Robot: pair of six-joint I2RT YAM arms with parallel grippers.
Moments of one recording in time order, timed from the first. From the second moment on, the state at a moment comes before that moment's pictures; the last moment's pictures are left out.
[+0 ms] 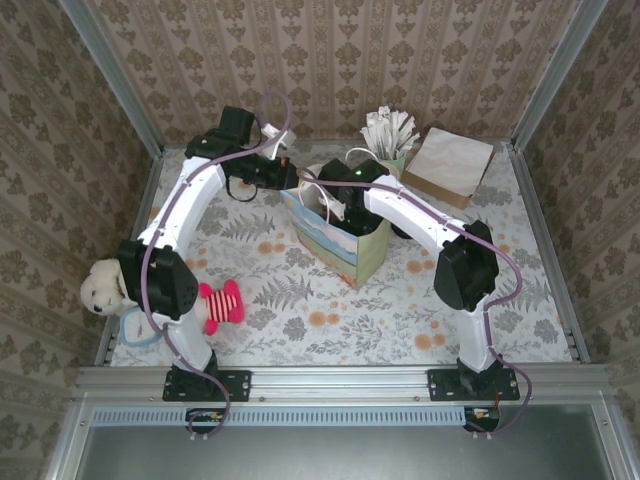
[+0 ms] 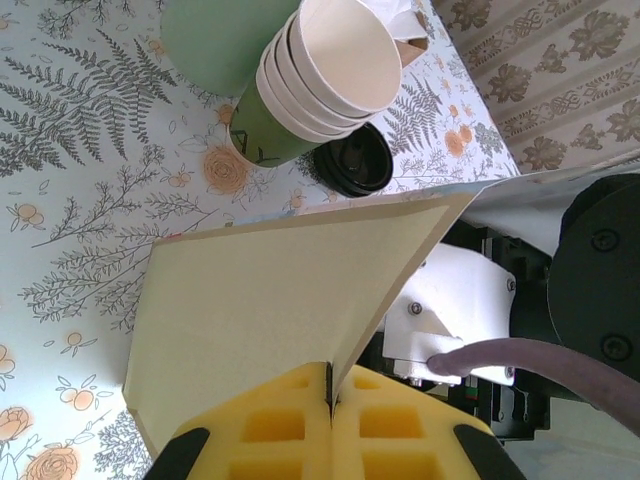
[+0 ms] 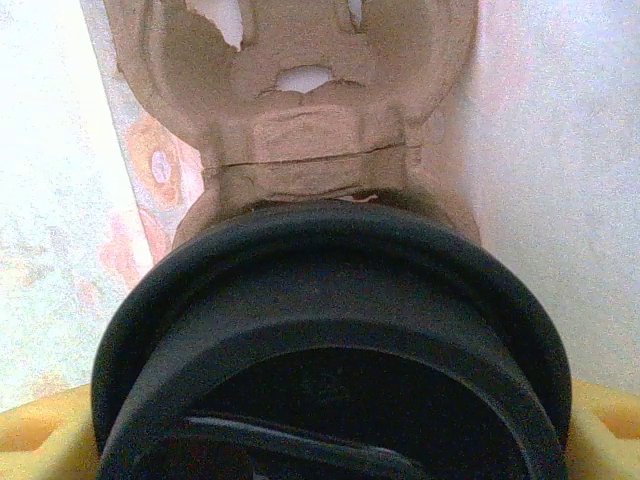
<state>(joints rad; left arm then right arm) -0.34 1.81 1.83 -1.00 0.74 -0.03 0.64 2.03 1.91 -1.35 0.07 -0.03</state>
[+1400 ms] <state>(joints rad) -0.34 1.82 1.82 -0.98 0.74 -0.05 0.63 2.06 1.84 -1.28 0.05 -0.08</state>
